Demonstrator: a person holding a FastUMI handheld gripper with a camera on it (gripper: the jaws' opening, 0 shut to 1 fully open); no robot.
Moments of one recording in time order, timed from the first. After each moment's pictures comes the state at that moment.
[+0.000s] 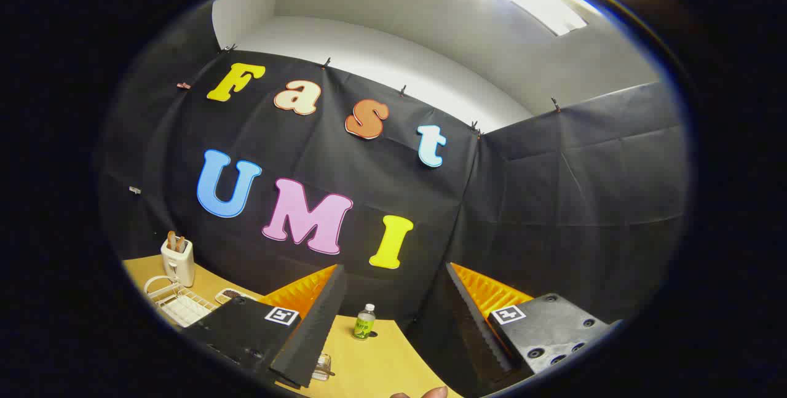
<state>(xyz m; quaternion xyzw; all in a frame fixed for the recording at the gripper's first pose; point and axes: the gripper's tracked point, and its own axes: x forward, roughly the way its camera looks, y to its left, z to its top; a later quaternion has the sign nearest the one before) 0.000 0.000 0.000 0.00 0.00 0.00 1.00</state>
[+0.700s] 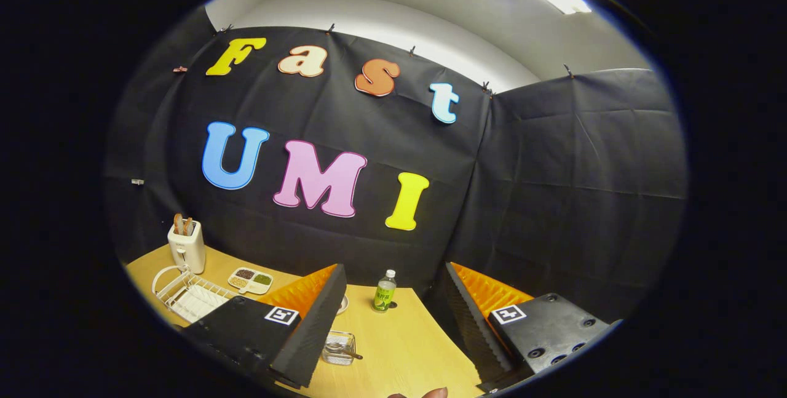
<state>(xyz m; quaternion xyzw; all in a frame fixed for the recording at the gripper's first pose) 0.004 0.042 -0.065 0.01 0.10 0.01 1.00</state>
